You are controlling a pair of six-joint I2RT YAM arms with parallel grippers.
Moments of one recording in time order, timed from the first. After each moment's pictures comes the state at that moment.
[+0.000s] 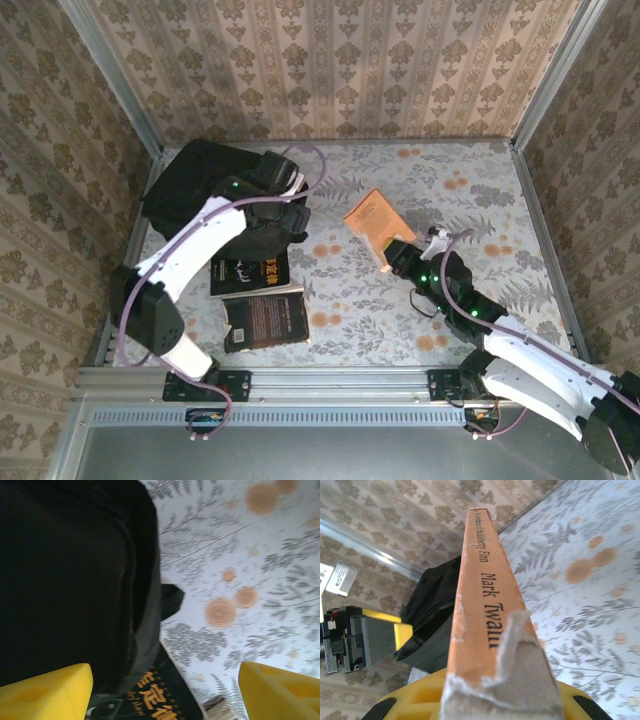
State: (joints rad) left arm -0.61 1.62 1.50 -0.93 -0.13 -0.06; right arm 0.62 0.77 0.40 0.14 0.17 0.92
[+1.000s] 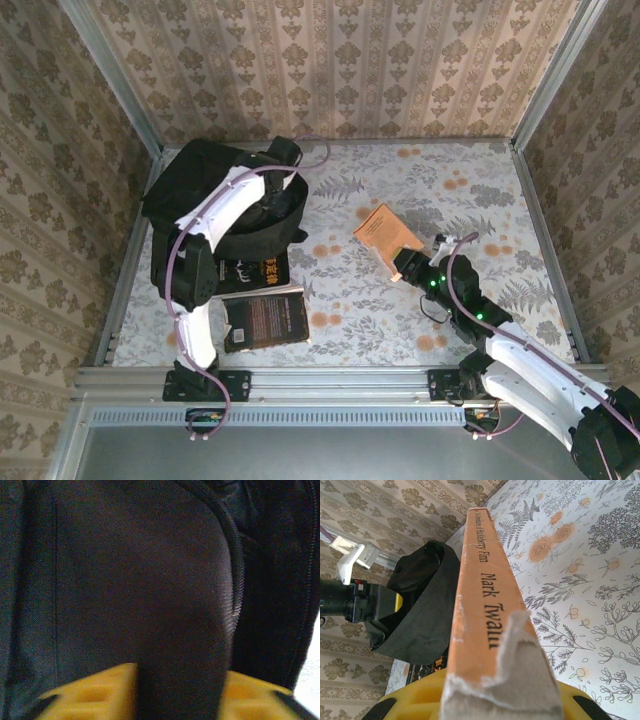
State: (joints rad) left arm -0.50 1.93 1.75 -1.06 -0.31 0.01; right arm 0.49 0.75 0.32 0.11 0.01 0.92
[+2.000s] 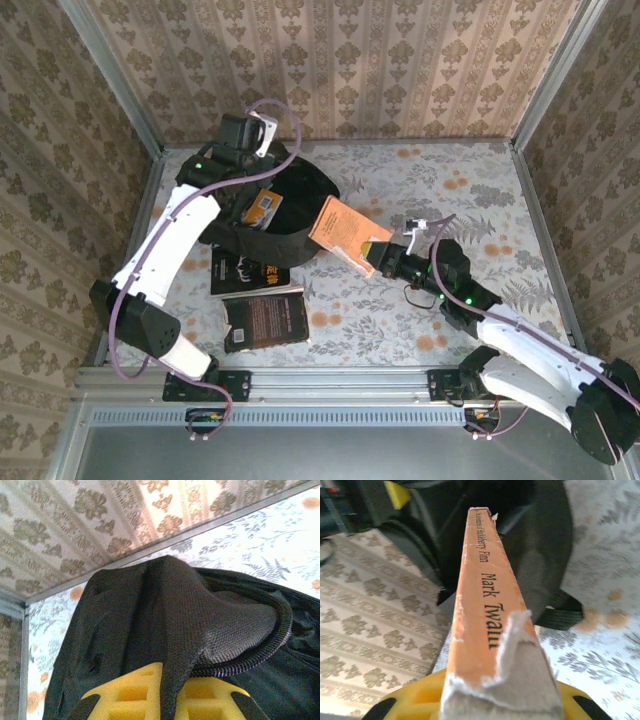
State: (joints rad) left arm -0.51 1.55 1.69 -0.79 -0.23 0.09; right arm 0.59 0.88 0.48 0.25 -0.27 0.84
